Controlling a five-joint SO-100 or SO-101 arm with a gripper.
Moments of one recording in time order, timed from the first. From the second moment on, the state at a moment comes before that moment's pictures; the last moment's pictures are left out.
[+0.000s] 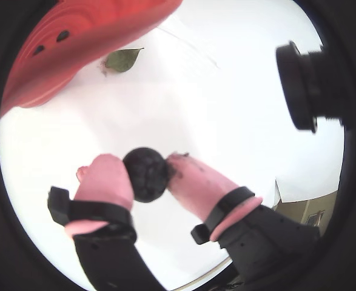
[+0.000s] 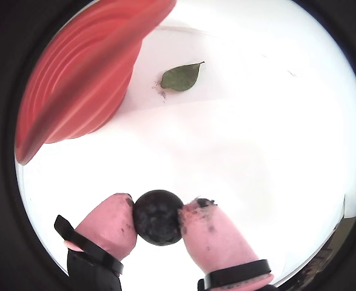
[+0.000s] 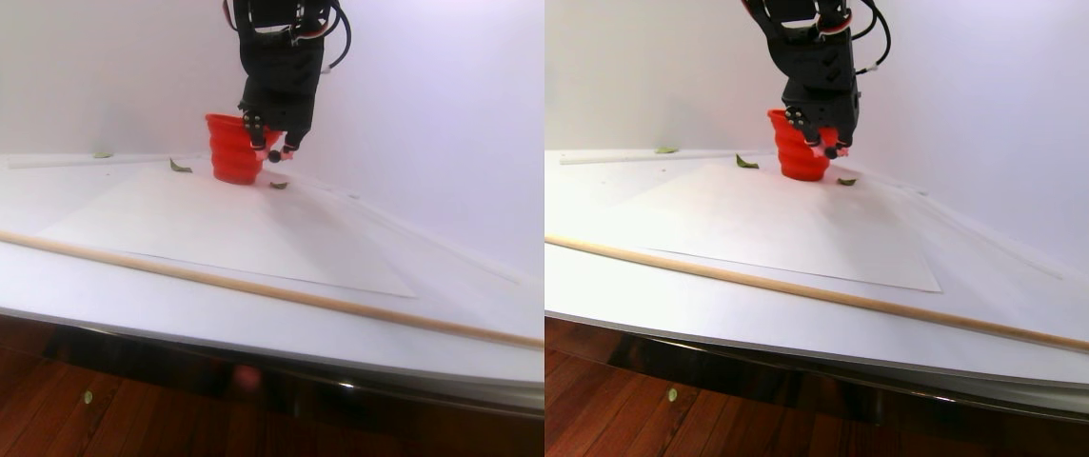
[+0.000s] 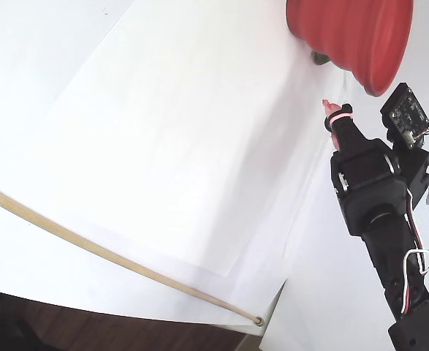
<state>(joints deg) 11.7 79.9 101.7 -15.7 -86.5</state>
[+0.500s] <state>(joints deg) 11.4 86.0 105.4 -12.9 -87.4</state>
